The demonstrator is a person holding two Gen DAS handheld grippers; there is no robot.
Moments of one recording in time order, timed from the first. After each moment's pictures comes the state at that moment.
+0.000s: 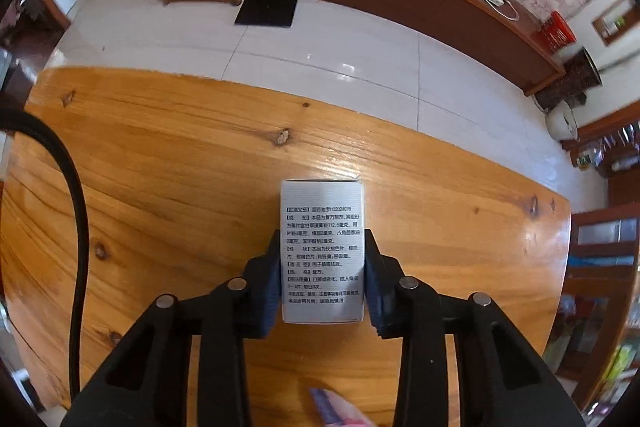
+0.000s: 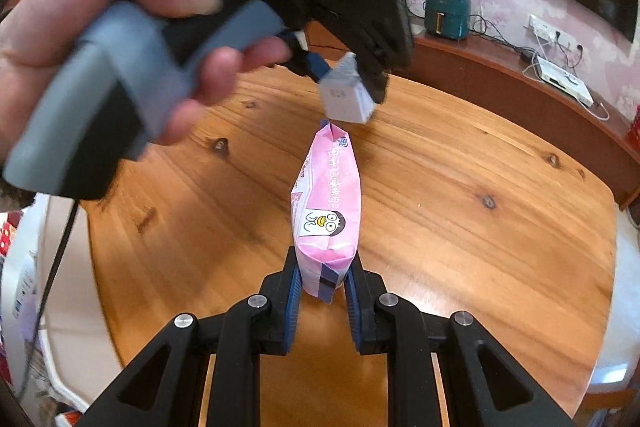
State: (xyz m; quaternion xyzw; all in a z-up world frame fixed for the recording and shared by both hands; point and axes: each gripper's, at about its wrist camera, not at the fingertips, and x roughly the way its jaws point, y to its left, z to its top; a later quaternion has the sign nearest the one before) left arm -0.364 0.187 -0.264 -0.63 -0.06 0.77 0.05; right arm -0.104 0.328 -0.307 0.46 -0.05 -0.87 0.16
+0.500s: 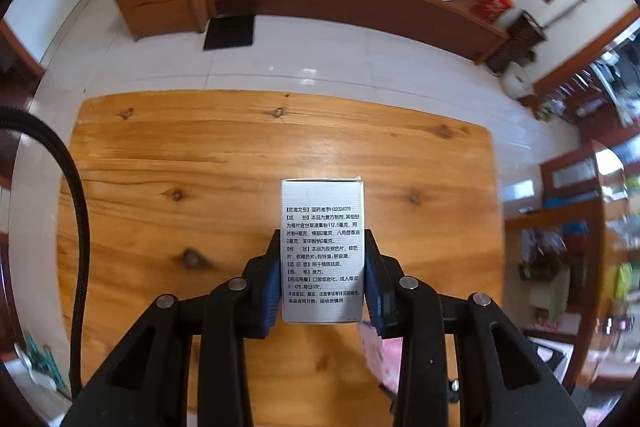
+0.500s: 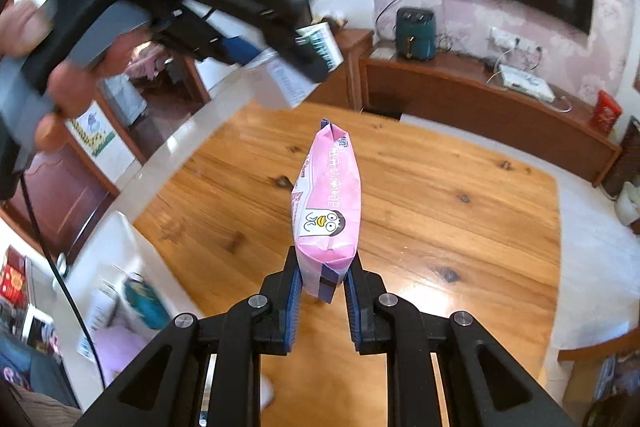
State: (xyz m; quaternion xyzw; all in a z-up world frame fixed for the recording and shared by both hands) left arm -0.279 0.151 -0.143 -0.61 -0.02 0.78 0.15; right arm -0.028 0.289 -0.198 0.43 -0.08 -0.90 0.09
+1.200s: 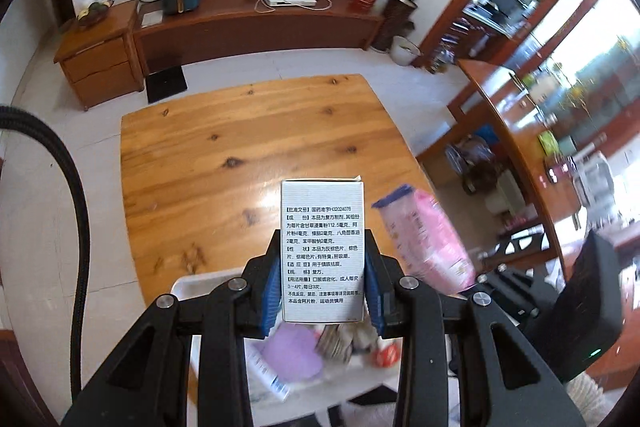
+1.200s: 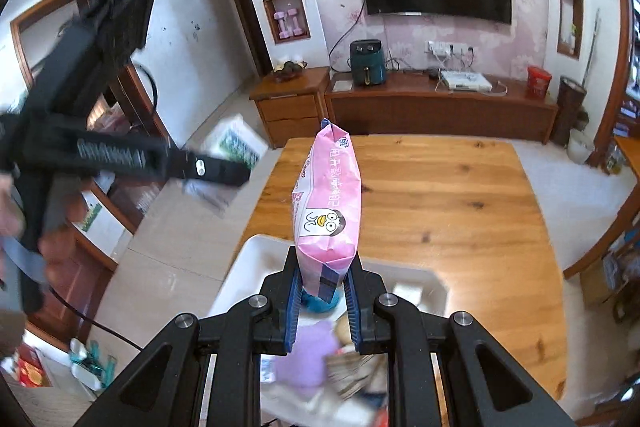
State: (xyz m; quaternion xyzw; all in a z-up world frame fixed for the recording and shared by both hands) left arm -0.086 -0.023 0.001 -0.53 0.04 0.77 0.34; right arm 0.109 0.100 -0.072 0.38 -0.16 -0.91 -0.03
